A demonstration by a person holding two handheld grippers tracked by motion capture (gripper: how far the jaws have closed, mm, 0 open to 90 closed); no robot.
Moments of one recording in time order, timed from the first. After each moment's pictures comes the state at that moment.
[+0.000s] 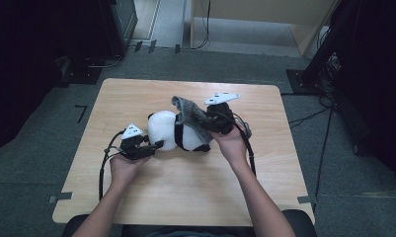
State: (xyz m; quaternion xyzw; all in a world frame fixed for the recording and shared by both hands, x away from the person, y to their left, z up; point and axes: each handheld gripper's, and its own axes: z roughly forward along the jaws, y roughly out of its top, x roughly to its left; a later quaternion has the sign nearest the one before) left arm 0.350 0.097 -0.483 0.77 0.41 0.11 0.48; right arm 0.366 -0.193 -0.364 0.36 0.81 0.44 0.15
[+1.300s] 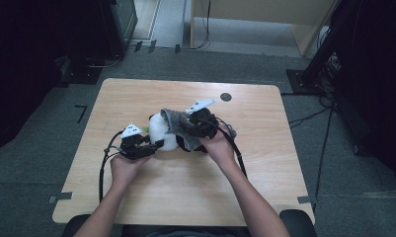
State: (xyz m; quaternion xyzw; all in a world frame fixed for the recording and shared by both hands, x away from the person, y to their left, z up) left arm 0.351 0.097 -0.483 0.76 0.42 0.09 0.48; right arm 0.377 -0.163 -0.396 0.34 0.85 0.38 0.14
